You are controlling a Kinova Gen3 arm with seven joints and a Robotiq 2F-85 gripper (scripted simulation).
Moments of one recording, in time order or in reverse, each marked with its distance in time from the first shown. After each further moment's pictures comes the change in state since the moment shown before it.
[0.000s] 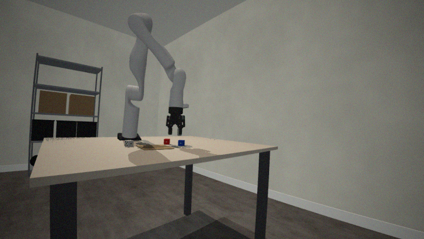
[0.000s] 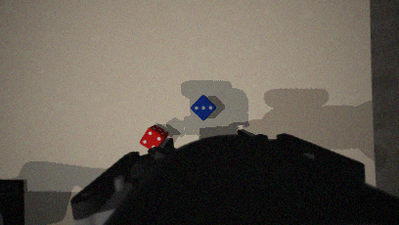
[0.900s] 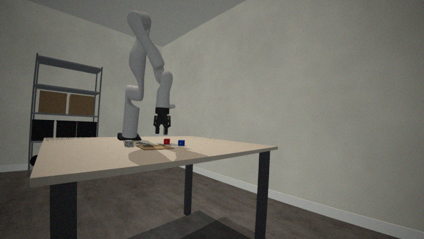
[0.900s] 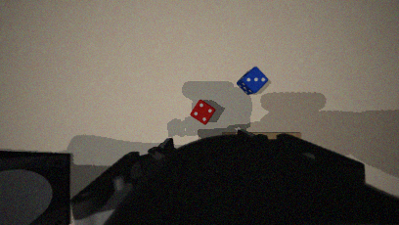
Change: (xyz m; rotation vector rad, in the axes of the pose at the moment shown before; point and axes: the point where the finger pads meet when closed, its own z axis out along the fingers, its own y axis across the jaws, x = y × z) arm -0.034 -0.083 0.001 0.012 0.006 -0.008
